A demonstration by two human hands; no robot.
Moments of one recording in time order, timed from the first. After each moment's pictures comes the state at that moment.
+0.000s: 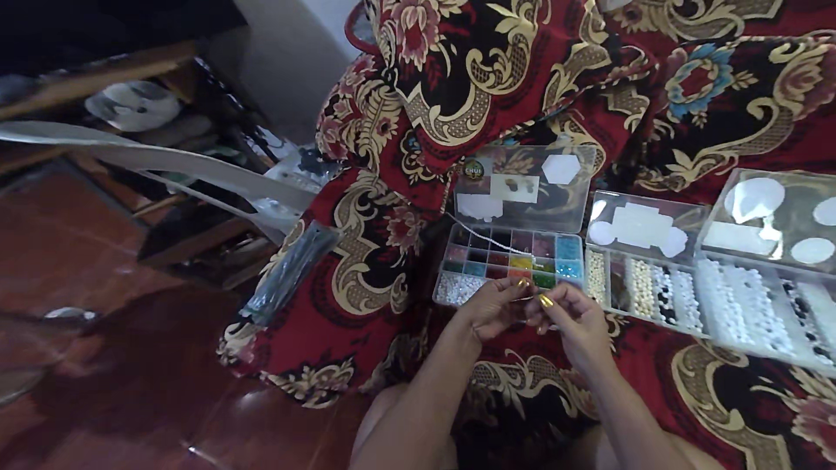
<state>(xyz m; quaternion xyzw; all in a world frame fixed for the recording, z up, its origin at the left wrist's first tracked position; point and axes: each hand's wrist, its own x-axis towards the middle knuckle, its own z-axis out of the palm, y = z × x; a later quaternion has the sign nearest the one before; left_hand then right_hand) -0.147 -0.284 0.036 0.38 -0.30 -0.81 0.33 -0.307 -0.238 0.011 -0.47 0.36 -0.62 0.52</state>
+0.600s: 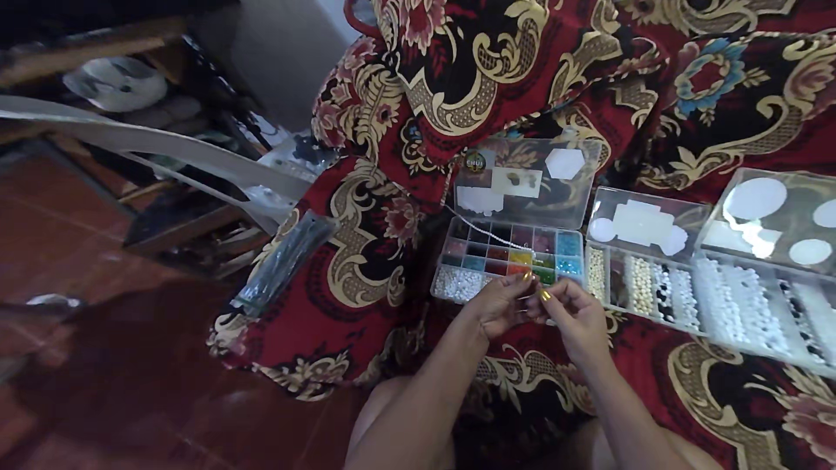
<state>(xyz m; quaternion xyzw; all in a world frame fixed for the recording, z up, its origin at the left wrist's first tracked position) -0.157 -0.284 0.031 0.39 -0.27 -0.83 0.30 -0.302 -0.238 0.013 -0.49 0.43 -0.61 0.46</state>
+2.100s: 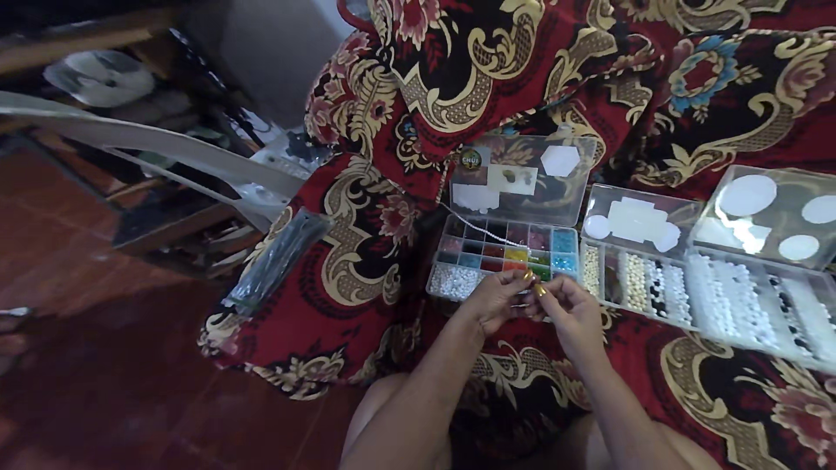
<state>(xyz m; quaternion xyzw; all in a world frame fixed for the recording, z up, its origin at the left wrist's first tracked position) -0.160 -0.283 0.040 0.43 -0.31 -0.79 0.31 -0.303 -0.239 0.012 -0.50 0.46 -0.59 0.43</state>
